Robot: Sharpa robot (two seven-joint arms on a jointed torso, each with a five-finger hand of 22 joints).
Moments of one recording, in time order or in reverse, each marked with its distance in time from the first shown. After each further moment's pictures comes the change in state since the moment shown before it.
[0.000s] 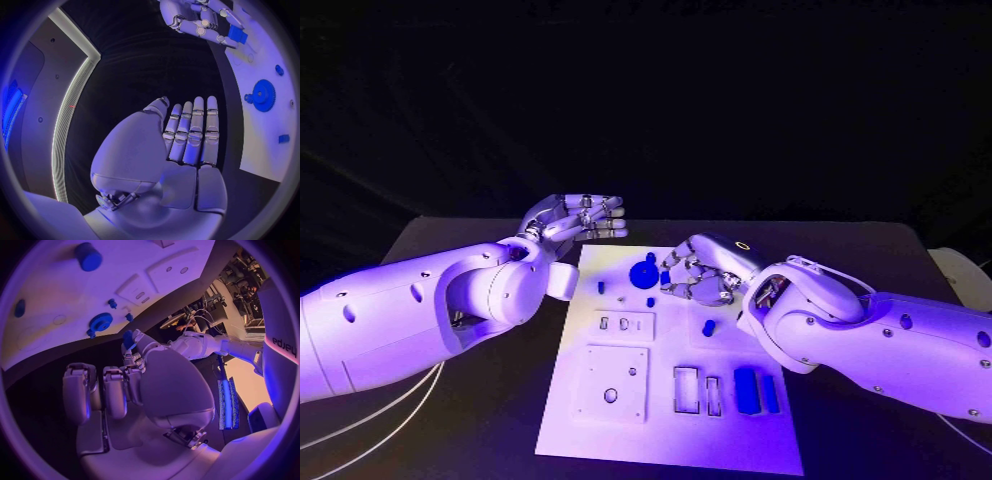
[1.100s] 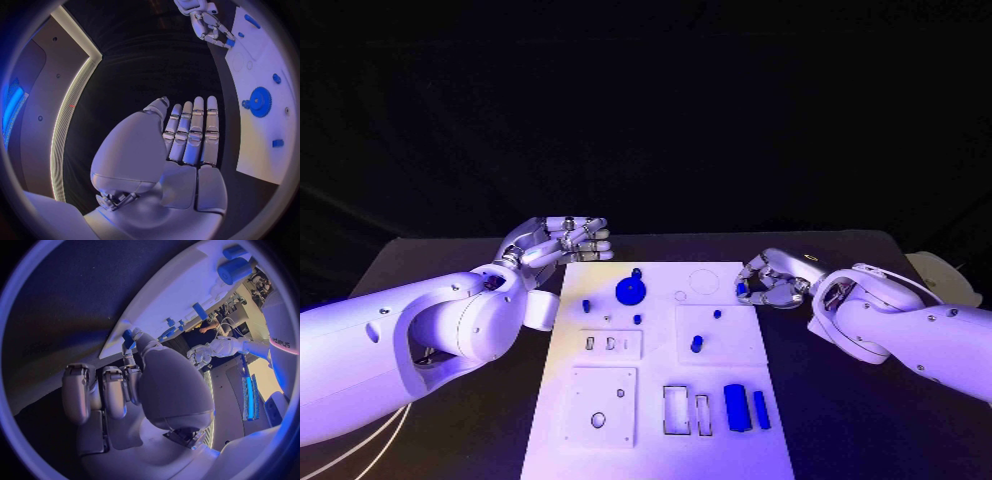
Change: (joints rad) left arm 0.000 -0.064 0.002 0.095 0.000 -0.007 0.005; left_hand 0.000 0.000 0.000 0.000 0.000 0.000 0.000 0.000 0.000 0.000 0.000 0.000 0.000 0.000 0.000 0.000 0.000 0.000 0.000 0.000 0.000 0.001; right arm -0.026 -0.181 0.010 -0.274 0.134 0.098 0.215; right_hand 0.036 -0.027 -0.037 -0.007 0.012 0.000 -0.001 0.000 0.005 0.002 0.005 0.000 0.000 -0.002 0.005 0.000 0.000 0.000 -0.001 0.008 -0.008 0.000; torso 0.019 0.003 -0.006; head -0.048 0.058
